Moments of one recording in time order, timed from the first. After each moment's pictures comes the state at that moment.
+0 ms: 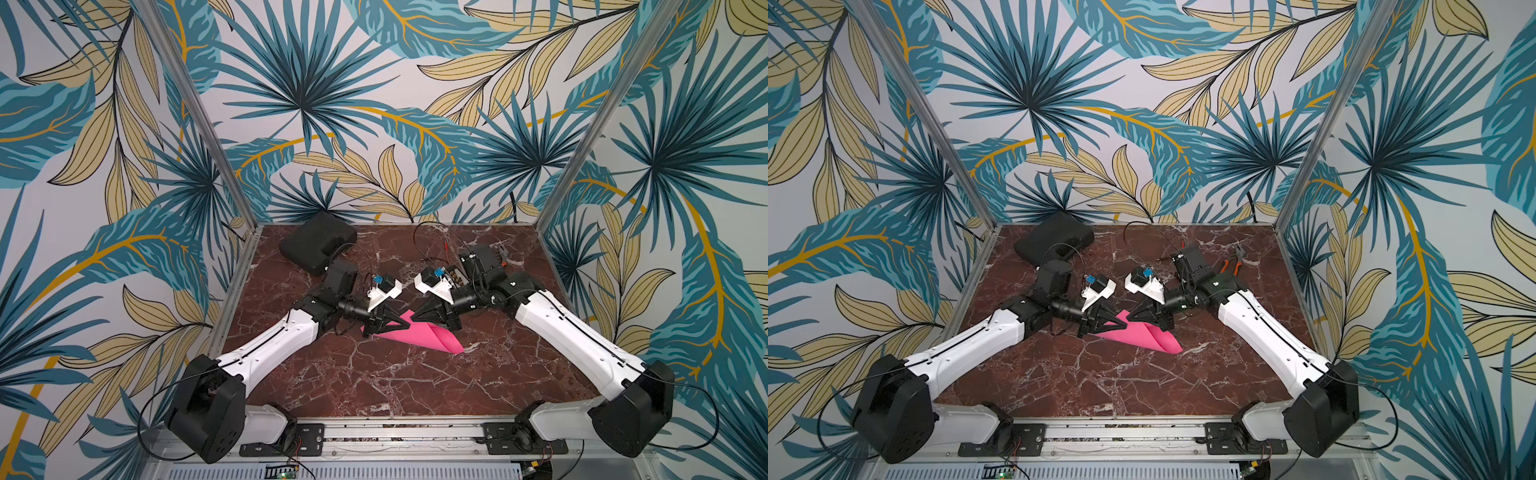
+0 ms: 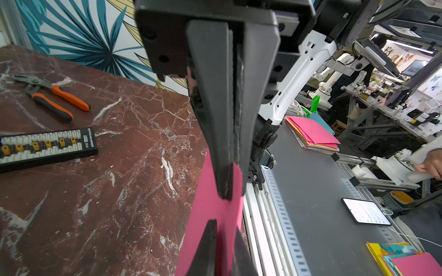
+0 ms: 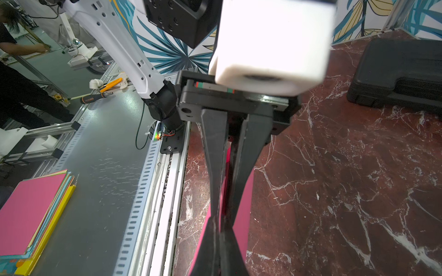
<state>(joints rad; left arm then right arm) -0.52 1.35 0.90 -0.14 1.16 0.18 0.51 1.37 1.24 -0.76 -0.92 -0.56</state>
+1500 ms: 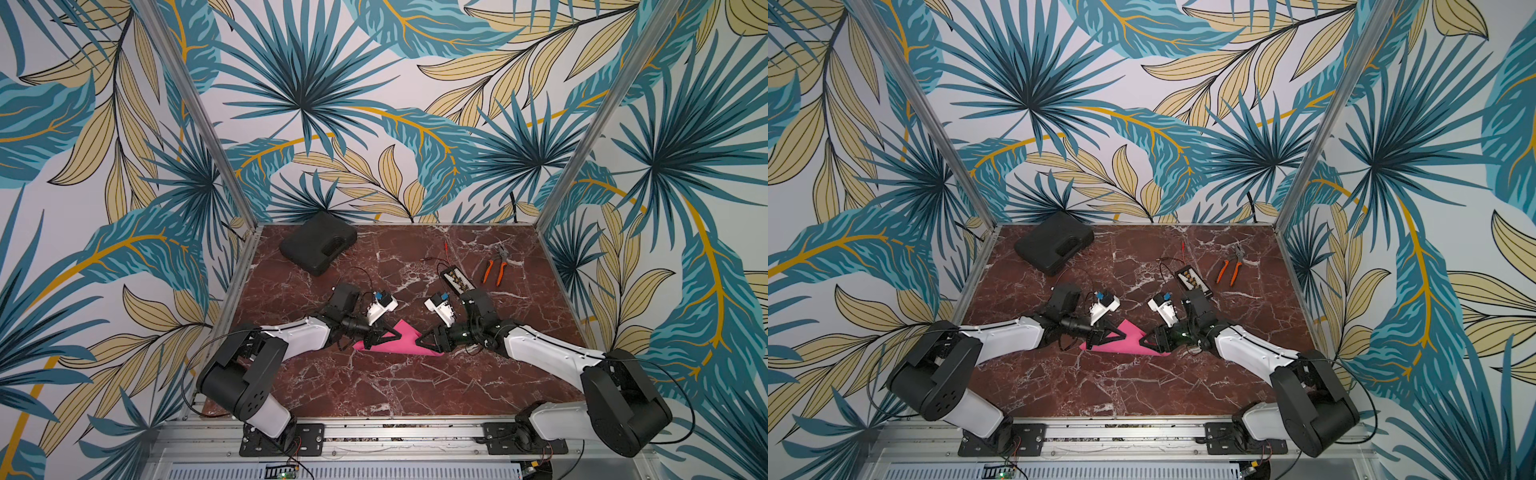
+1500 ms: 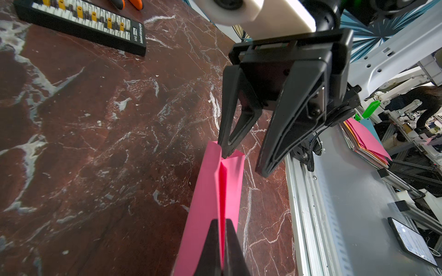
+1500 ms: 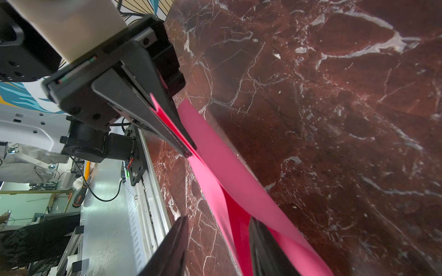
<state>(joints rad) -0.48 1.58 0.68 0.15 0.98 0.09 0.46 1.37 0.62 -0.10 -0.75 0.22</state>
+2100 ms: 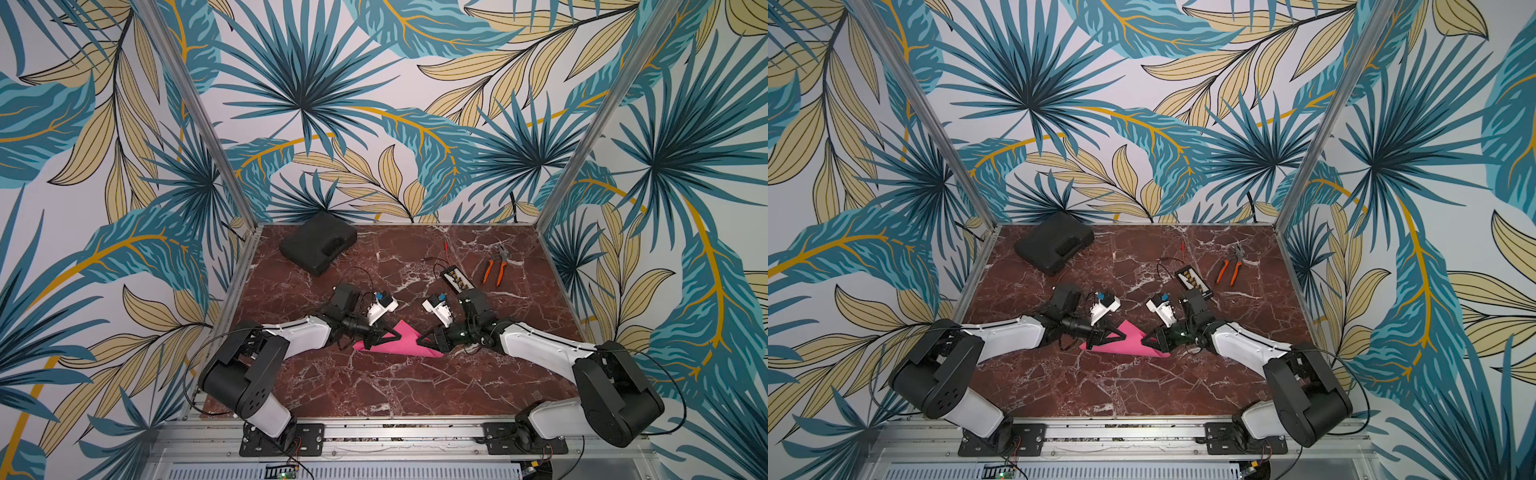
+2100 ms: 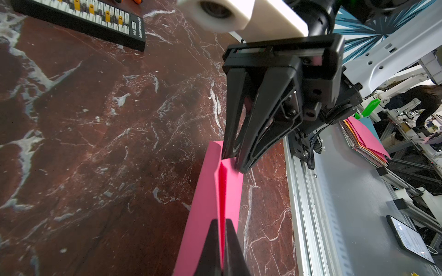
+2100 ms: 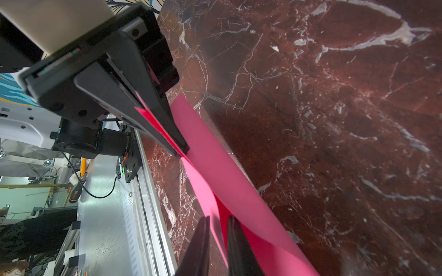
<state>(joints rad) -0.48 1.59 0.69 0.13 0.98 0.10 0.46 1.42 0.65 -0.11 -0.75 0.18</state>
